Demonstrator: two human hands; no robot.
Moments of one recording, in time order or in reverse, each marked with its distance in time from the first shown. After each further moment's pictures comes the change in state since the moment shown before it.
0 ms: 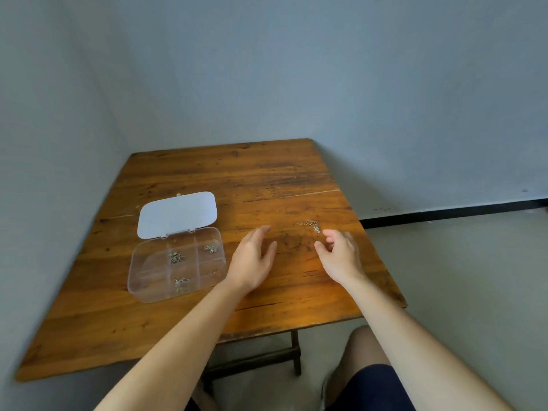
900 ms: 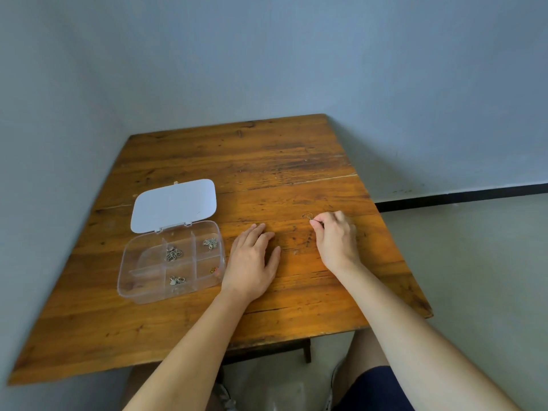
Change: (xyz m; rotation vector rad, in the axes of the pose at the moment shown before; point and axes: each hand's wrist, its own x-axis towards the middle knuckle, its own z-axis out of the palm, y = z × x) left_hand 0.004 -0.031 0.019 0.342 0.024 0.025; right_hand 0.046 -0.001 0.047 -0.180 0.178 -0.263
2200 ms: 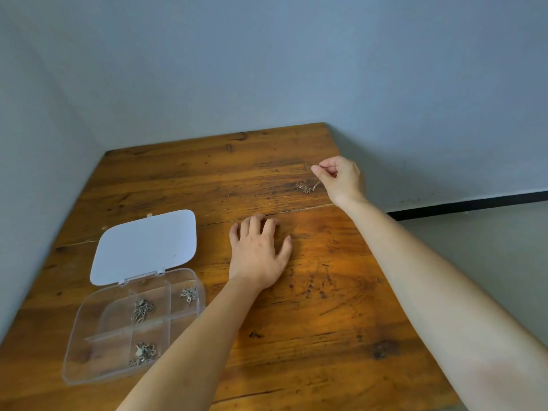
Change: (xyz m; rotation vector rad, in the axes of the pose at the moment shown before) left_hand 0.121 0.006 0.025 0.163 0.016 -0.034; right_hand 0.200 0.009 0.002 0.314 -0.020 0.145
